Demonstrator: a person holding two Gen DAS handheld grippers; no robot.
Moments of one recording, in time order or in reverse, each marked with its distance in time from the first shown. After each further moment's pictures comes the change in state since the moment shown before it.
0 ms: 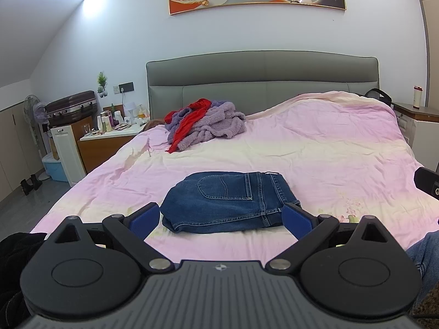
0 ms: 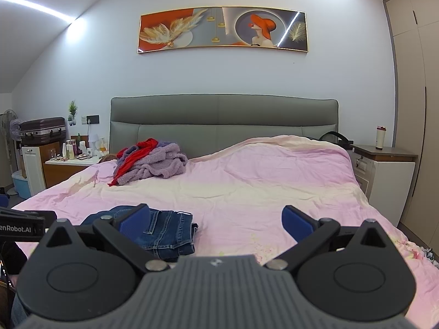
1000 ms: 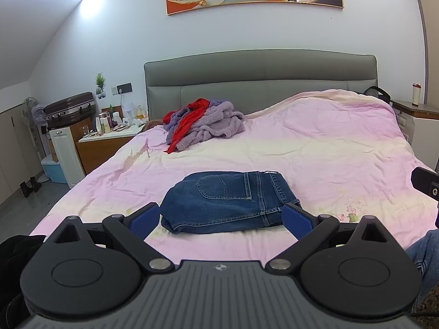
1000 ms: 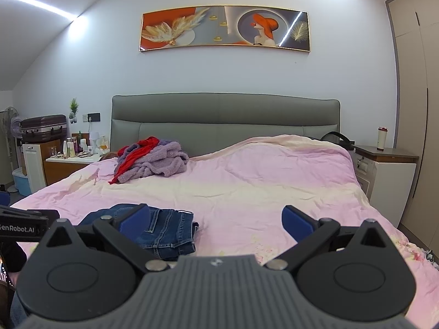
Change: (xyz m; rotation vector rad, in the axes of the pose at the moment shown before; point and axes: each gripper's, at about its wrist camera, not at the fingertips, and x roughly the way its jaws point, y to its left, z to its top) left arm 0.001 -0.003 0.000 0.003 0.003 0.000; right arm 0.002 0.004 -0.003 -0.010 0.004 0.004
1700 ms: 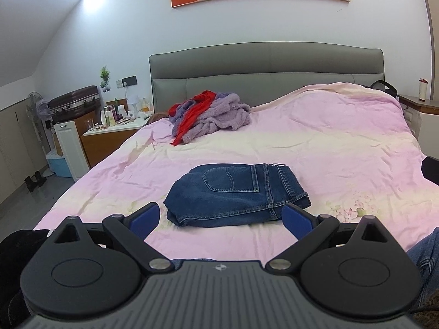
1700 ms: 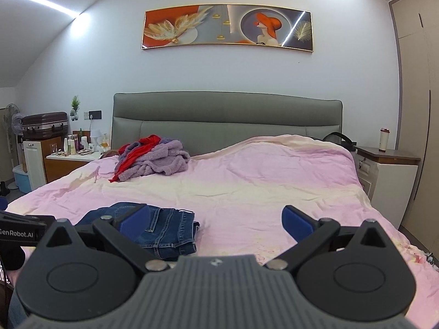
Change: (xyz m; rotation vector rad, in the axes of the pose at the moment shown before) left arm 0.007 0.004 -0.005 -0.001 0.027 0.023; right arm 0.008 0.005 0.001 -0.010 0.000 0.000
